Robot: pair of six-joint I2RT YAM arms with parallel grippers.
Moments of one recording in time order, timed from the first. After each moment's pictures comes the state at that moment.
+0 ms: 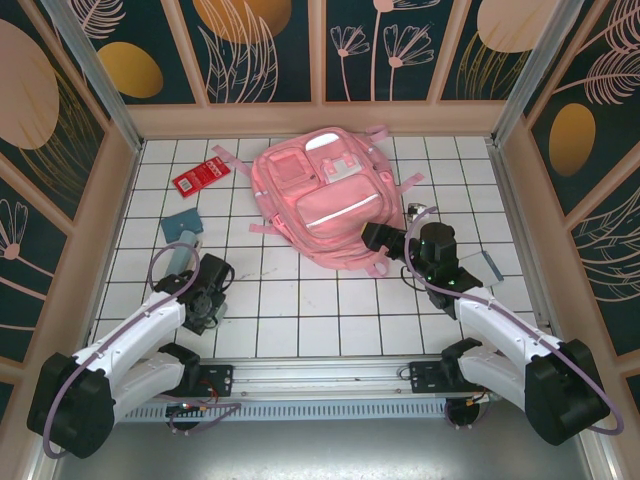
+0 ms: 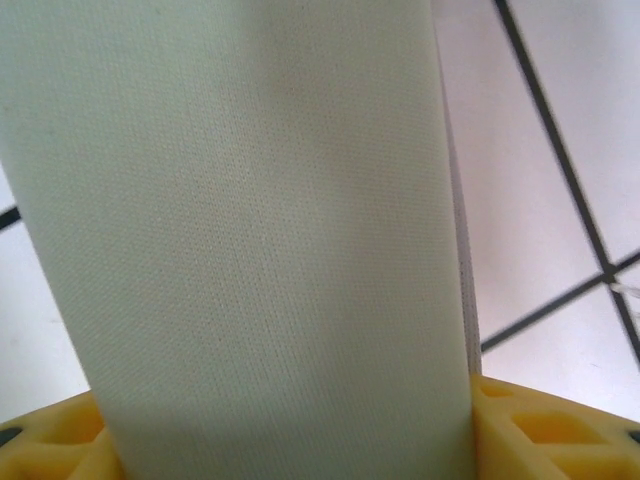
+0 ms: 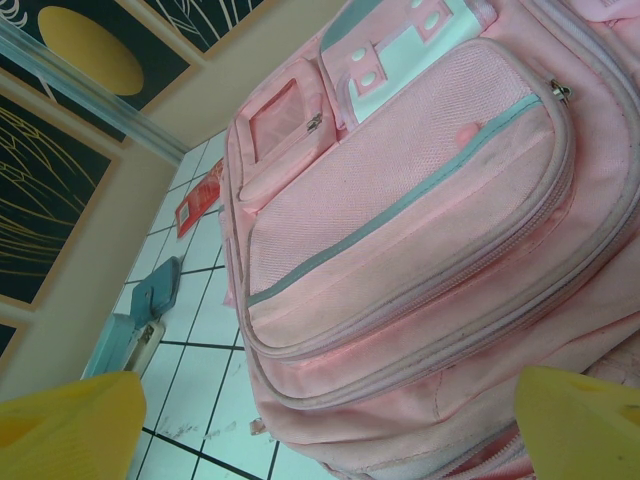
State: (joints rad) left arm -0.43 1.00 0.49 -0.87 -0.26 -1.51; right arm 0.45 1.00 0.44 0.24 -0.21 0.68
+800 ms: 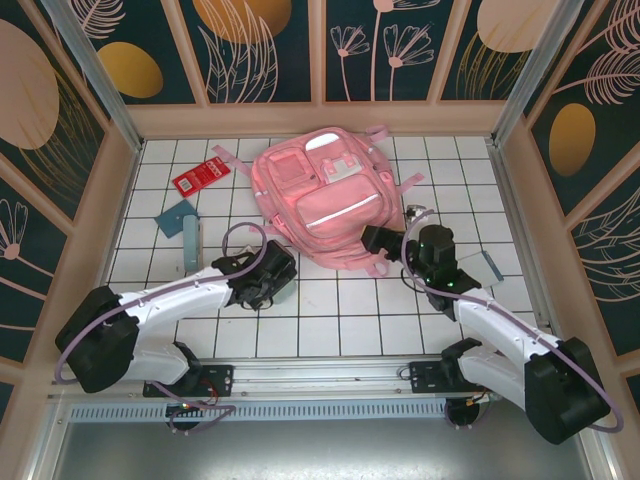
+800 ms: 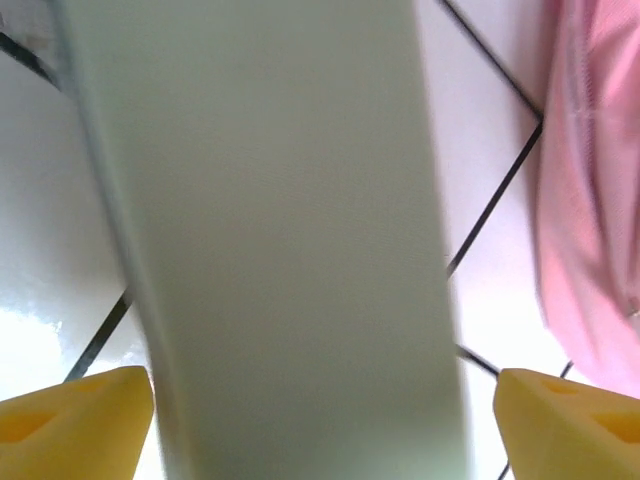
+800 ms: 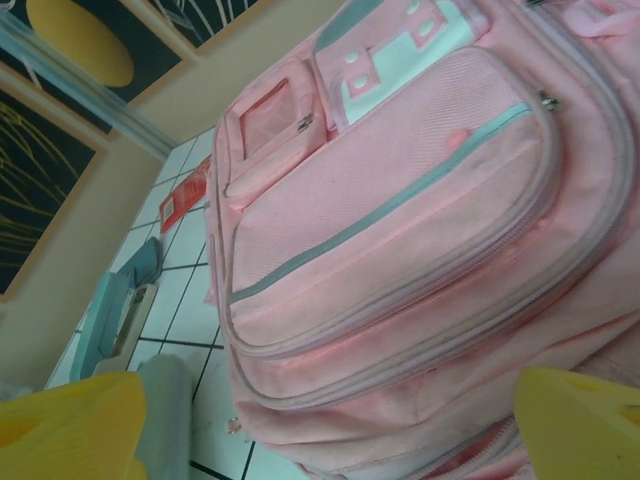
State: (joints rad) left arm -0.83 1.34 0.75 -0.54 -0.21 -1.49; right arm 0.47 1.01 0.42 0.27 -0.18 0.61
